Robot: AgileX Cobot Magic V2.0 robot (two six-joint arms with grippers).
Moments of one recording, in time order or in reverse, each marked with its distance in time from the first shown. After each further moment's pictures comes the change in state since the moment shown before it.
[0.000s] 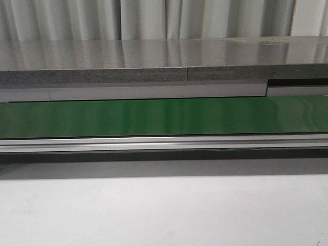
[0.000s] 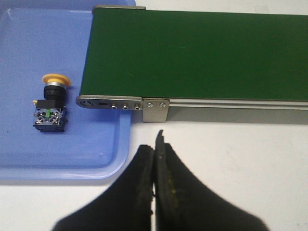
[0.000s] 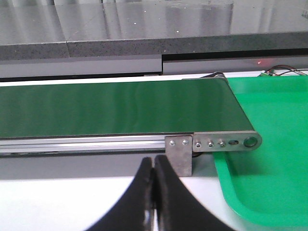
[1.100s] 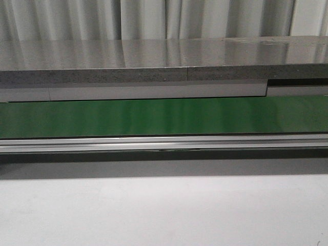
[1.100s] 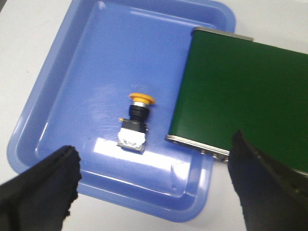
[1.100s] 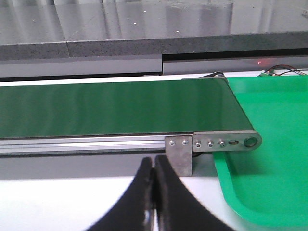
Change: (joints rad) left arm 0.315 0.453 -0.348 0.019 0.067 0.053; right arm 0.000 0.000 0.000 0.000 0.000 0.000
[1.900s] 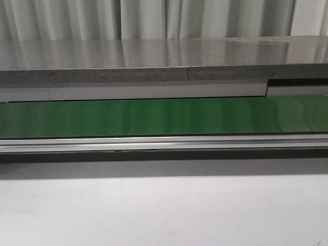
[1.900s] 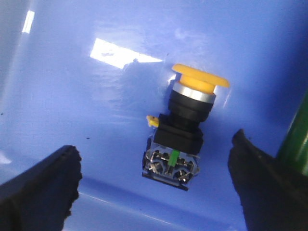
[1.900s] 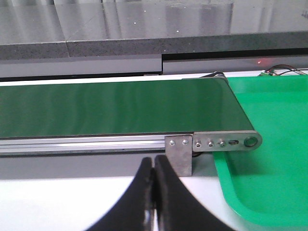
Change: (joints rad) left arm 0.099 0.610 -0.173 -0.015 -0.015 0.042; right arm 0.000 0.000 0.000 0.000 0.000 0.000
